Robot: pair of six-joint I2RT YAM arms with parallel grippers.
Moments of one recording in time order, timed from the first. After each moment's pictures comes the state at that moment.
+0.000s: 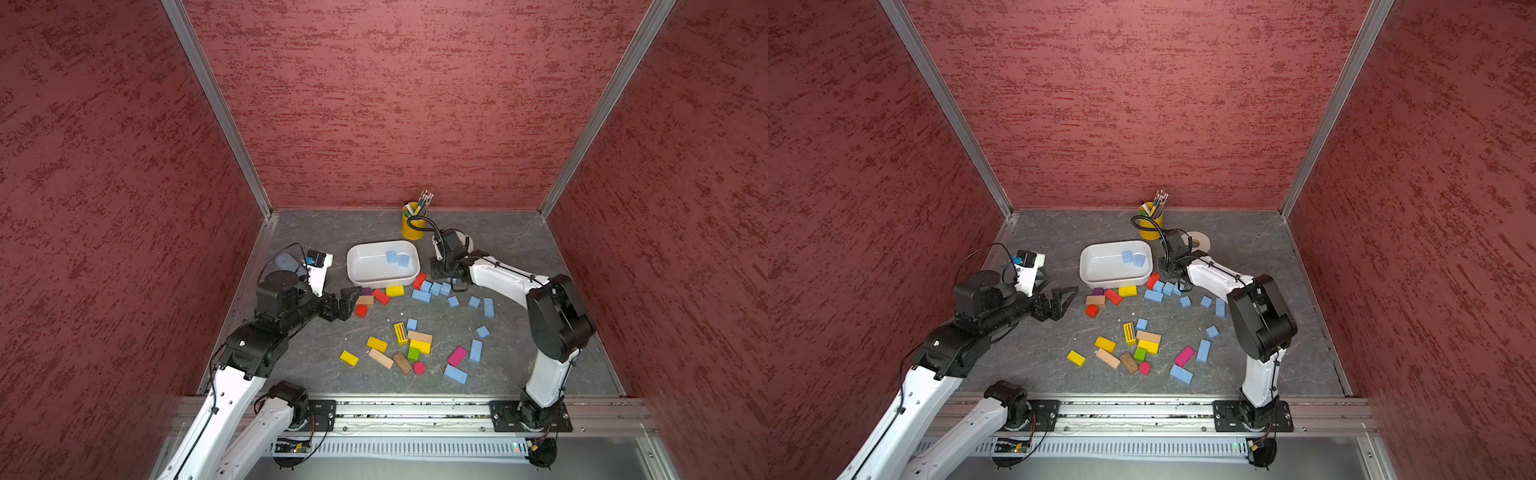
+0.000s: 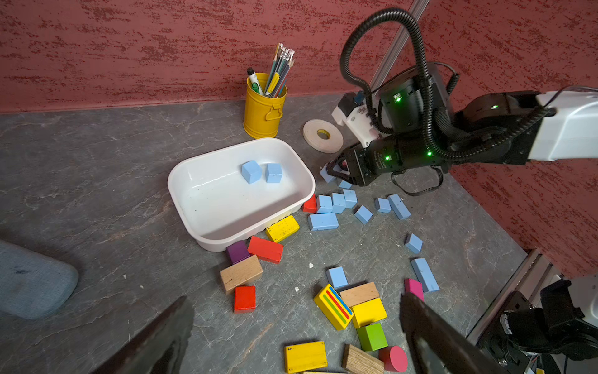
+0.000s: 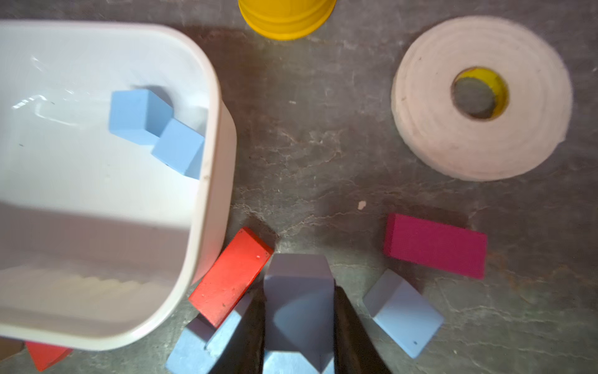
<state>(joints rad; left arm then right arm) -0.33 0.68 0.87 -0.63 0.29 -0.16 0.49 1.81 1.27 -0.36 0.09 0.30</state>
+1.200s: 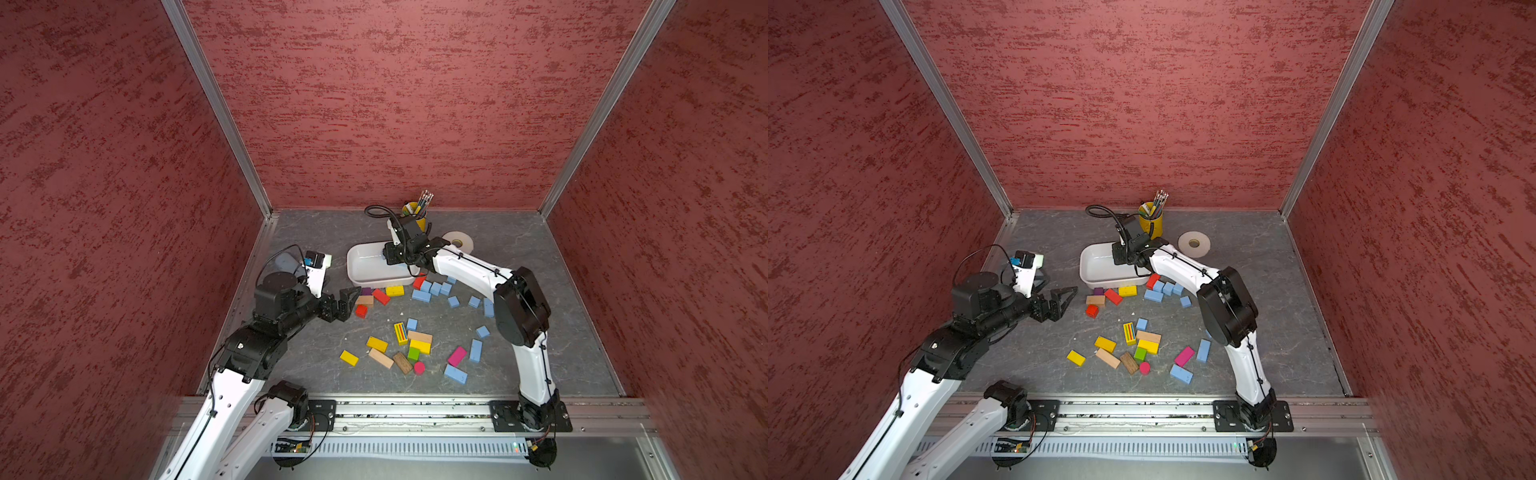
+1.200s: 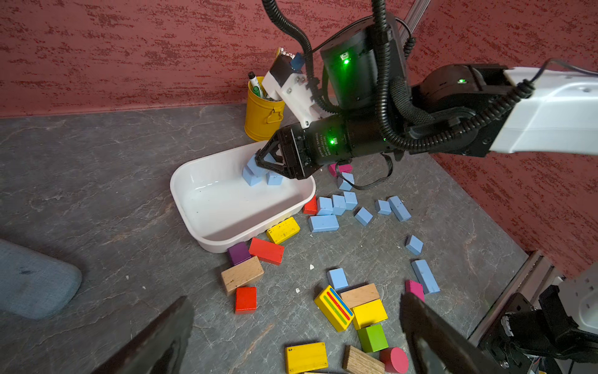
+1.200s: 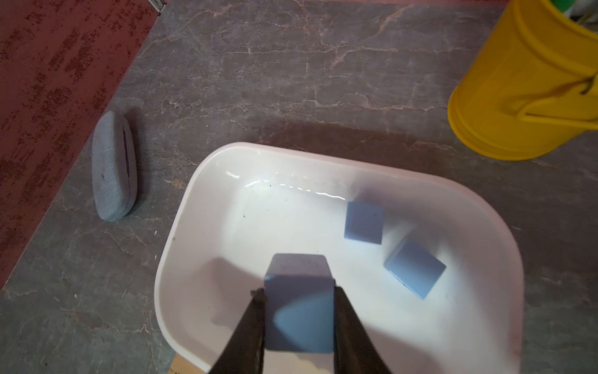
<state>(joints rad) -0.33 0.67 0.86 -0.63 0.28 -0.16 0.67 2.13 1.77 -0.38 -0.03 0.41</state>
